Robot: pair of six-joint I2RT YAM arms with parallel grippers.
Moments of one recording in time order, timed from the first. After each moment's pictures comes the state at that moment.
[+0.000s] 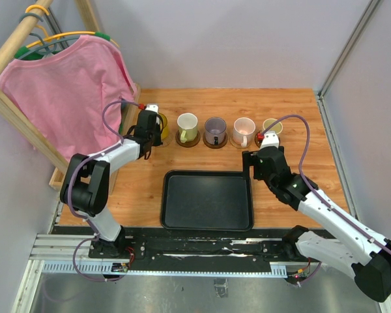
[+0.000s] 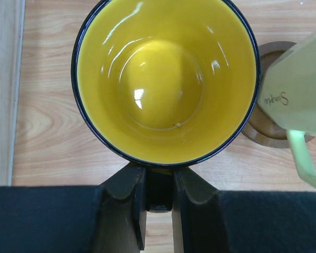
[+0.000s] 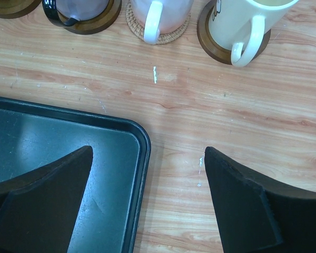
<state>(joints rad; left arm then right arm) -0.31 1.66 1.01 -0.01 -0.23 -0.21 0.64 0.92 0.71 -0.40 0.43 0.25</state>
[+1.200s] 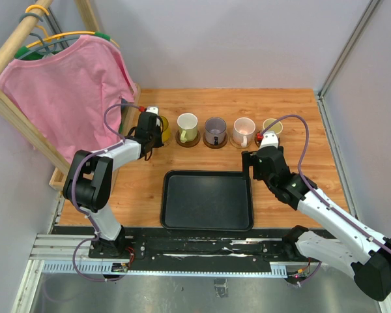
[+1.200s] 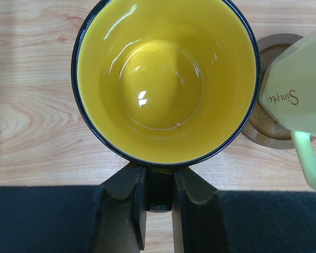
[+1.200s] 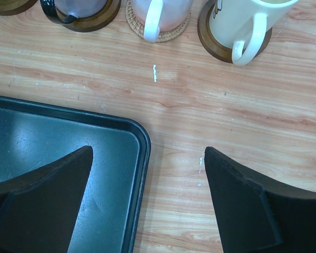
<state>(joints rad) -0.29 1.72 1.00 0.02 -0.18 -0.24 0.64 0.93 0.71 -0.40 0.43 0.25</state>
